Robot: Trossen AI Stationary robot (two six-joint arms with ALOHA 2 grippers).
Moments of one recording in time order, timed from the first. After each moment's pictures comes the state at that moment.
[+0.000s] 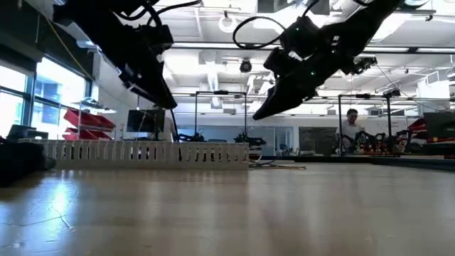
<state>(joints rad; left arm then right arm) -0.09 1.32 0.73 -0.24 -0.50 -0.35 -0.34 1.58 0.81 0.13 -0.20 -0.32</state>
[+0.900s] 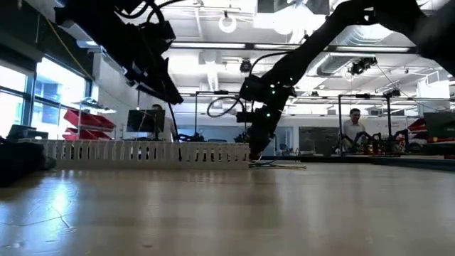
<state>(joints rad) -0.09 1.32 0.70 -0.16 -0.52 -0.32 -0.61 2.14 1.49 -0.56 0.04 -0.34</state>
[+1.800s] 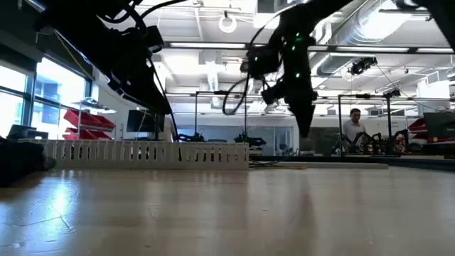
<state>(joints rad) -0.20 1.32 0.63 -0.11 -0.56 -0.37 -0.36 1.83 1.38 -1.10 0.09 -0.20</state>
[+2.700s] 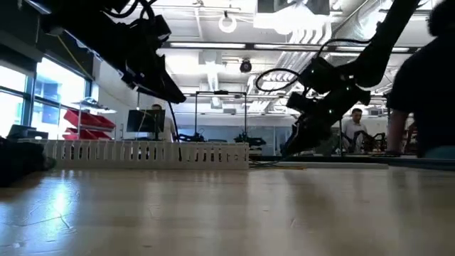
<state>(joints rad) -0.16 1.34 0.63 0.05 -0.54 -0.26 -0.57 1.66 0.59 0.30 -0.26 -0.38</state>
